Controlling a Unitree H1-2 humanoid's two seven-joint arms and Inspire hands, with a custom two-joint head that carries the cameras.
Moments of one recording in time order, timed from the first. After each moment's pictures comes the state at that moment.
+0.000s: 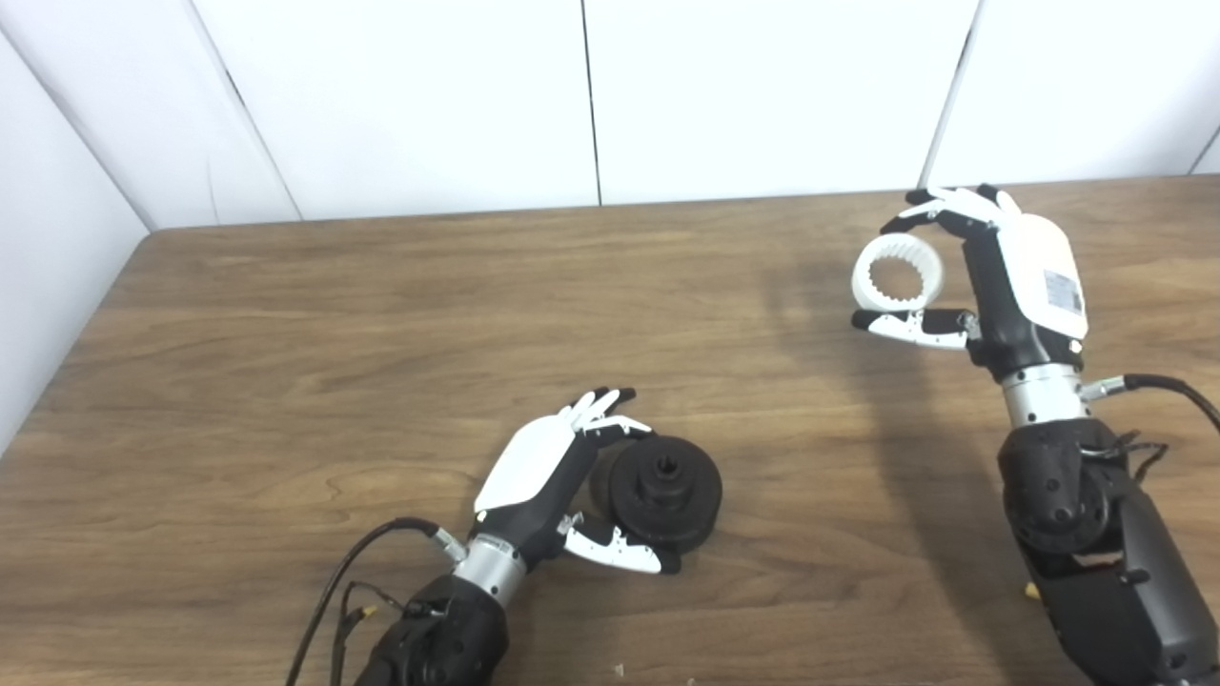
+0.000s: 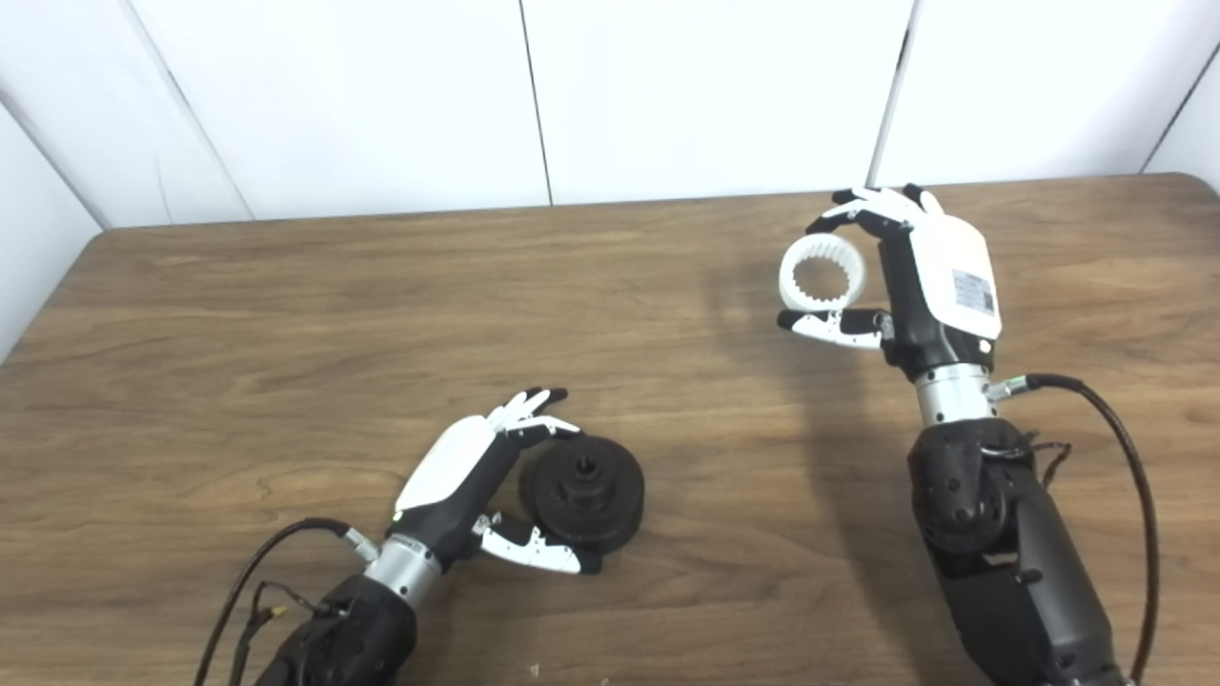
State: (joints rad) left arm 0.02 0.14 -0.34 -0.26 0.69 0.15 -0.21; right arm -0.26 -0.33 0.13 -0.11 -0.67 0.08 -0.20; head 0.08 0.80
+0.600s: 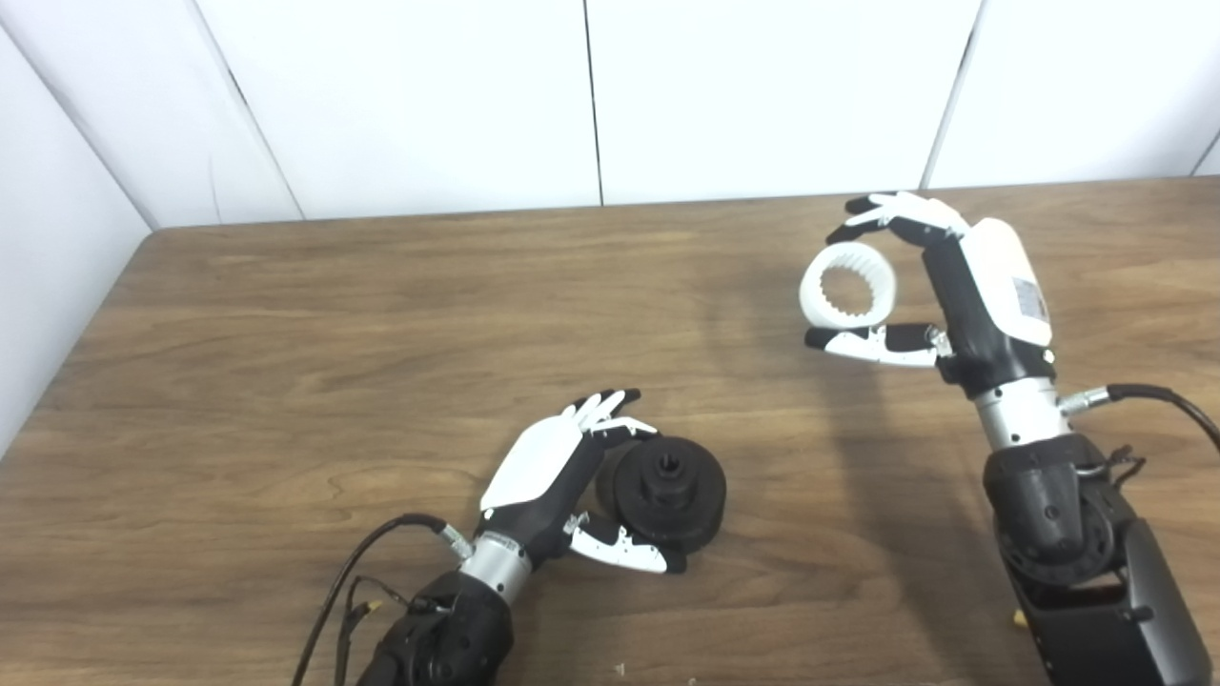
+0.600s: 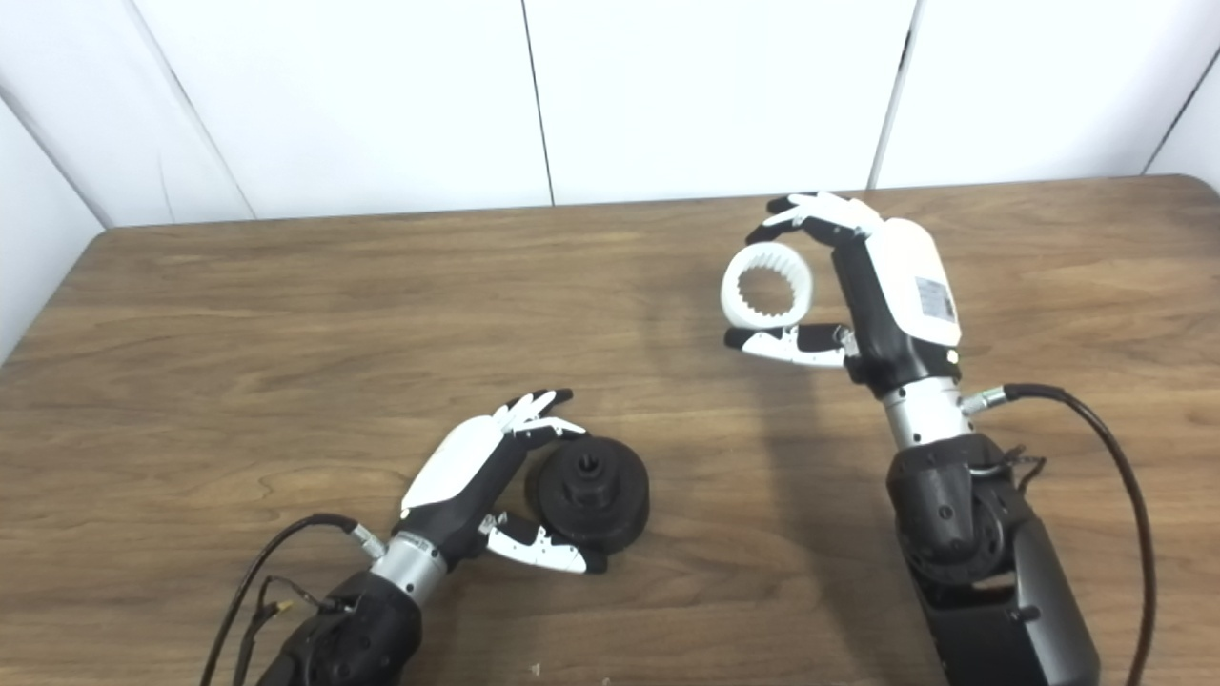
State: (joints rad) left arm 0.01 0.14 -0.35 -0.26 0.70 0.18 -0.23; right arm -0.19 -0.28 0.14 -0.33 -0.61 0.06 -0.03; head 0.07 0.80
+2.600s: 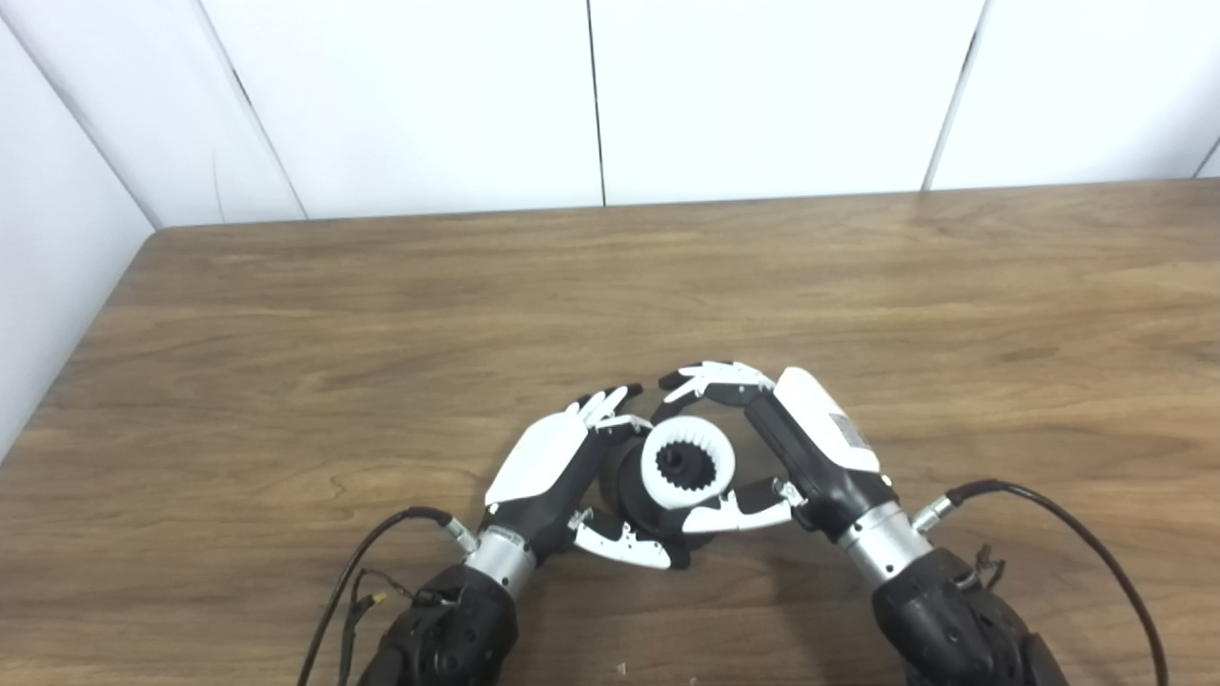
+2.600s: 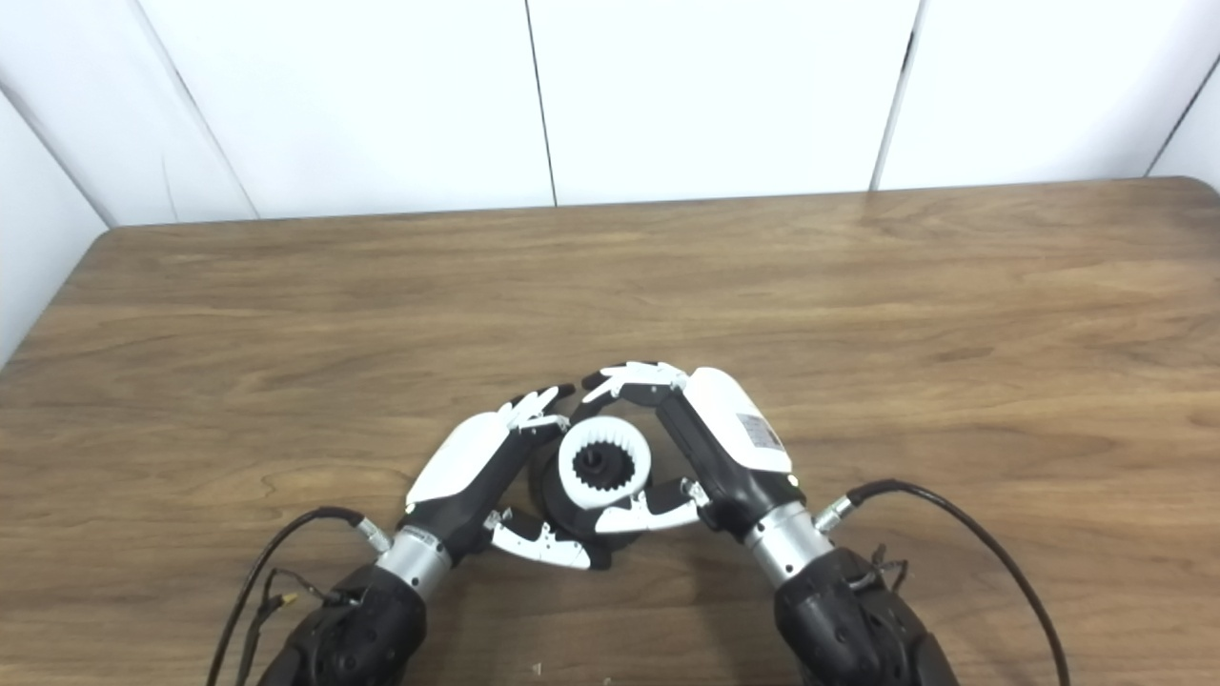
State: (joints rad) left arm 0.00 0.14 -0.36 -0.26 0.71 0.19 -0.23; right arm -0.04 -0.14 0.35 -0.37 -0.62 0.10 0.19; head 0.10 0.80
